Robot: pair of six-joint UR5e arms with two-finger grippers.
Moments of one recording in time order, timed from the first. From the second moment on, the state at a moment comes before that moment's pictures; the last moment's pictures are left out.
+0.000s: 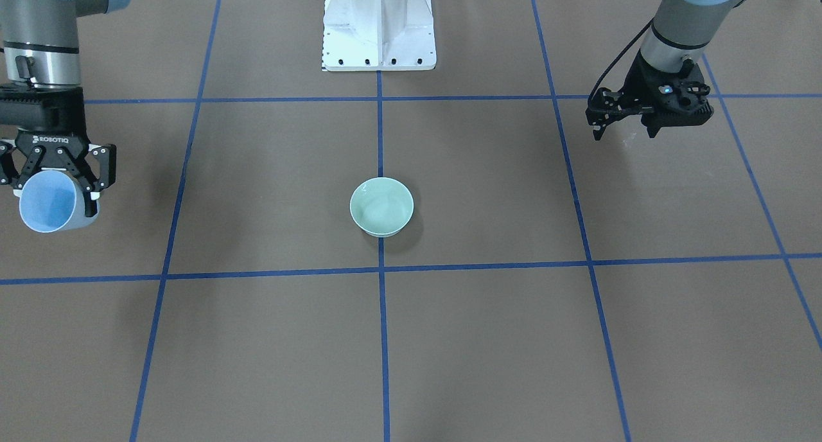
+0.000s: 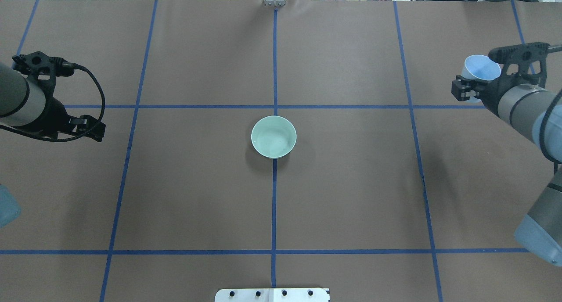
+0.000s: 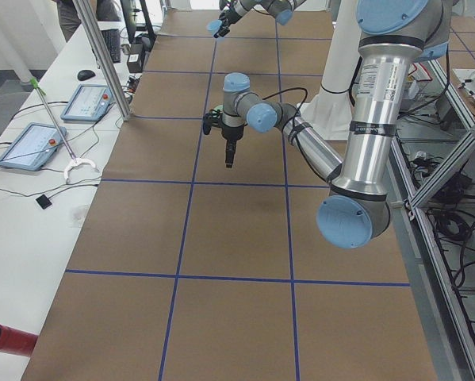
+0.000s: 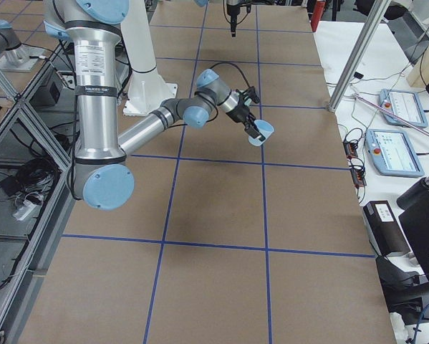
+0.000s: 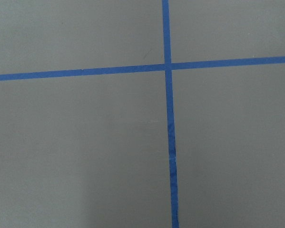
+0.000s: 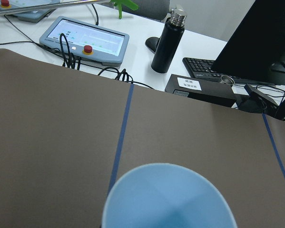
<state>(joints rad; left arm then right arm) -0.84 -1.71 -2.13 -1.47 -2.00 -0.88 0.75 -1.65 1.96 -0.90 1.27 0.93</state>
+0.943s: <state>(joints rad) -0.84 -1.71 -2.12 -1.47 -2.00 -0.90 0.70 -1.80 1.63 -0.37 1.15 1.01</state>
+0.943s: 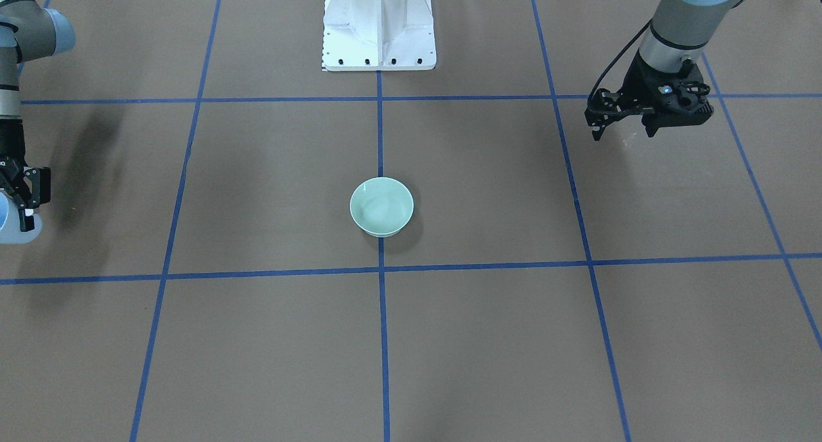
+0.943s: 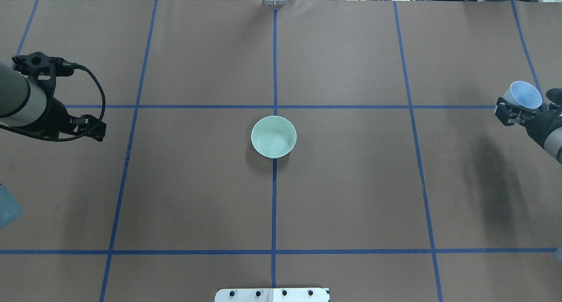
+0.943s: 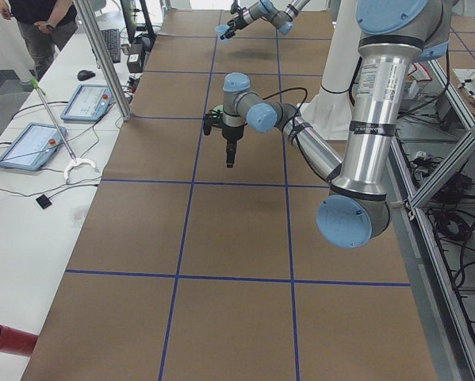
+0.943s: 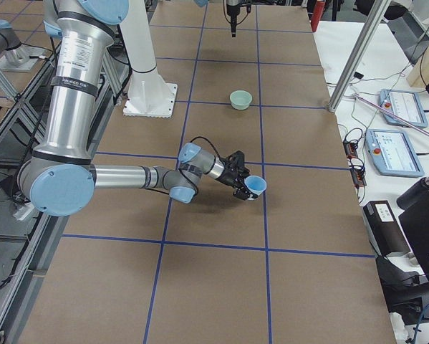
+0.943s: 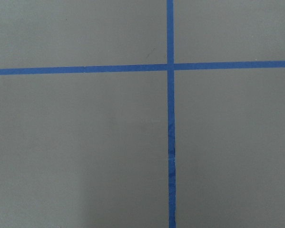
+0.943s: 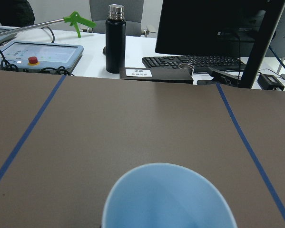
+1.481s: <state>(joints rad) -0.84 -1.71 -2.13 -1.47 -2.00 -0.91 0.61 -1.80 1.57 -0.36 1.07 1.01</state>
